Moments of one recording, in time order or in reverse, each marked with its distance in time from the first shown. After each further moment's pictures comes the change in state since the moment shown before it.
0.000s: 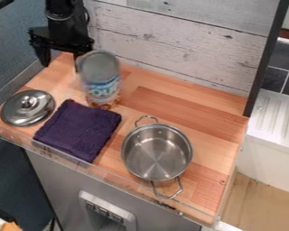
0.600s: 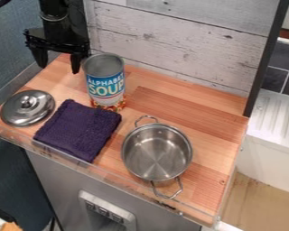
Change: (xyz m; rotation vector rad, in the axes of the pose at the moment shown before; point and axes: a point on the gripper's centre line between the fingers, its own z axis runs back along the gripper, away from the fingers) arm -0.001 0.004 -0.003 -0.027 0.006 -0.009
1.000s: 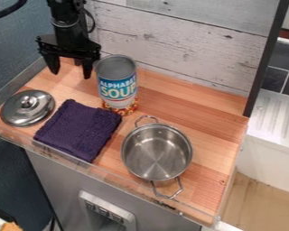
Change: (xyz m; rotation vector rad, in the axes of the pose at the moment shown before) arm -0.008 -0.032 -0.003 -0.046 0.023 -0.034
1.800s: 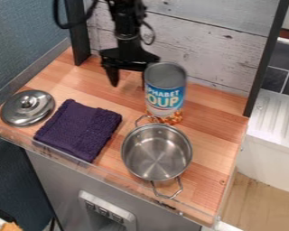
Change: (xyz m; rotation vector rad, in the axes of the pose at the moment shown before) arm 0.004 -0.109 -0.010 -0.150 0.032 -0.110
